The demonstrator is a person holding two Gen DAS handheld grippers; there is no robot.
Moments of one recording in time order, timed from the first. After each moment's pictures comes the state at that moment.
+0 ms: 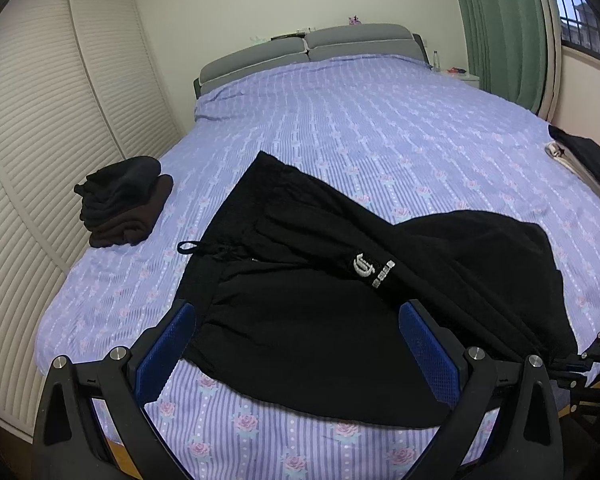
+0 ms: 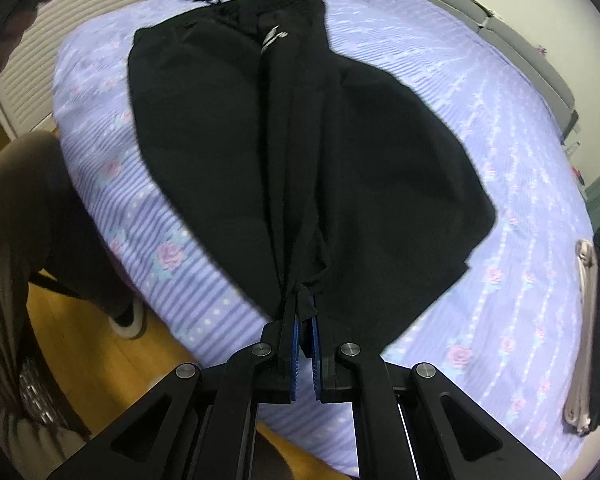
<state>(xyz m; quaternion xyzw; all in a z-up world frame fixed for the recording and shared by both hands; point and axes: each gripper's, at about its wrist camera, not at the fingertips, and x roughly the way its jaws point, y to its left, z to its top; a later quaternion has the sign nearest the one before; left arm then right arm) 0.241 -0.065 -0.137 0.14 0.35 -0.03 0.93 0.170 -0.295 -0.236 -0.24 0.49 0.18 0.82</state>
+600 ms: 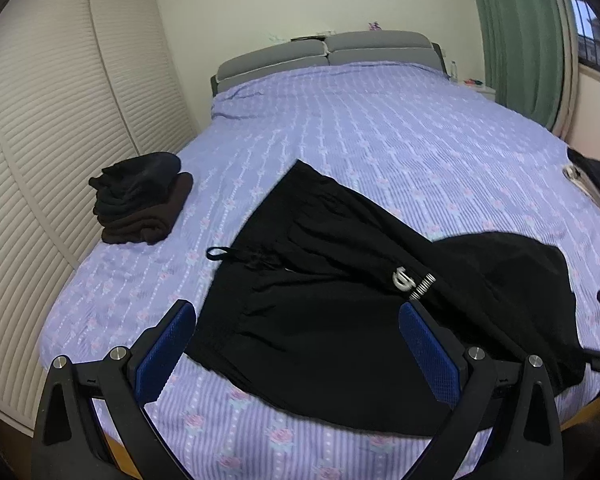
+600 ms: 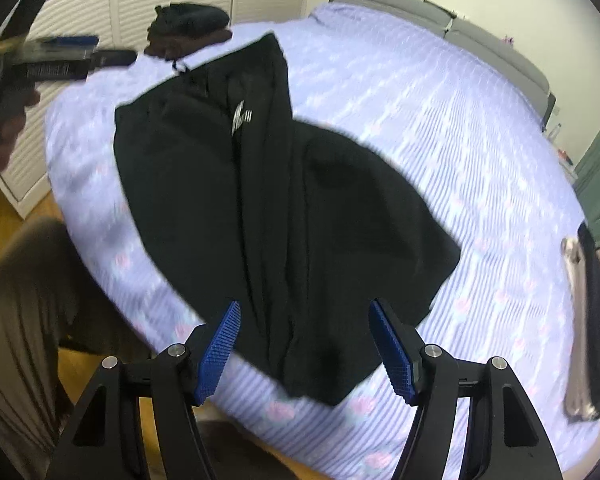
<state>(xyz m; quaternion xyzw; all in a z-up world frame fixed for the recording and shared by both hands) 0.262 -0.023 -0.119 0.12 0.34 -0.01 0.93 0.203 -0.300 -0.155 -0.17 0.45 0.16 0.86</state>
